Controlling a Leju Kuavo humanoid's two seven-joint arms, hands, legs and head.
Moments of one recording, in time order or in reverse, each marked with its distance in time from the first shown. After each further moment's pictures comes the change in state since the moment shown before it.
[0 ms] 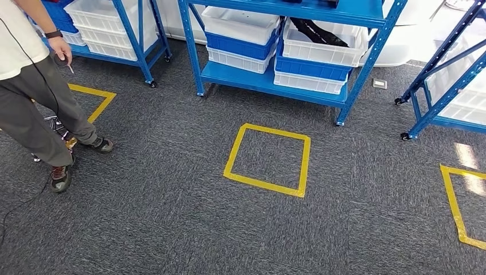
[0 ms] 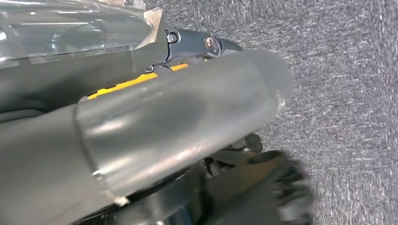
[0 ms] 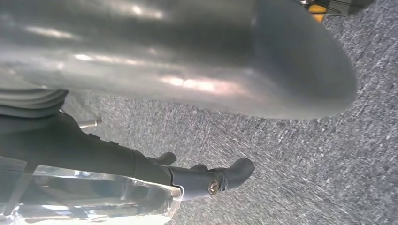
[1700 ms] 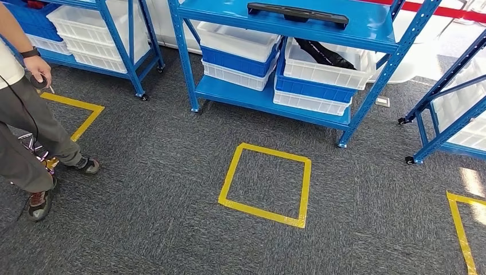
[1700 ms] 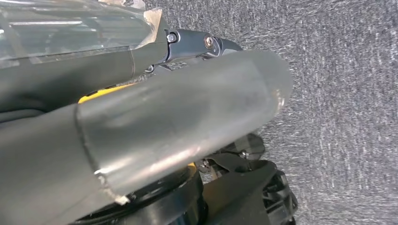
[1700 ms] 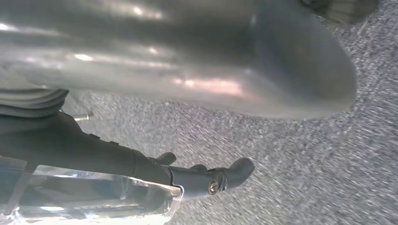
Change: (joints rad) left arm 0.000 -0.007 0.012 0.000 -0.004 -0.003 -0.001; right arm 0.007 -0.006 0.011 0.000 0.002 0.003 0.005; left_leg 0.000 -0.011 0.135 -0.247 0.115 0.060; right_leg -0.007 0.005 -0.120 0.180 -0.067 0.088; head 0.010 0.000
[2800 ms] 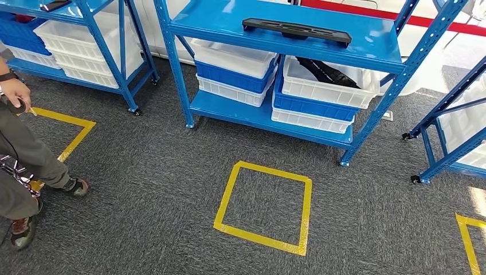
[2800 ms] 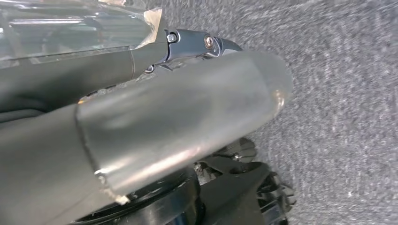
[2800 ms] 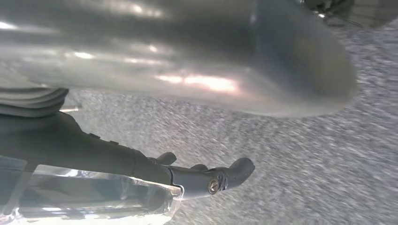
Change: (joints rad) left arm 0.003 0.000 0.002 0.001 -0.010 -0.001 -0.003; right arm 0.000 0.002 0.004 0.001 0.001 0.000 0.011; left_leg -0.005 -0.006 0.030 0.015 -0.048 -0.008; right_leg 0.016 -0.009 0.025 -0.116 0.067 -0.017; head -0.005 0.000
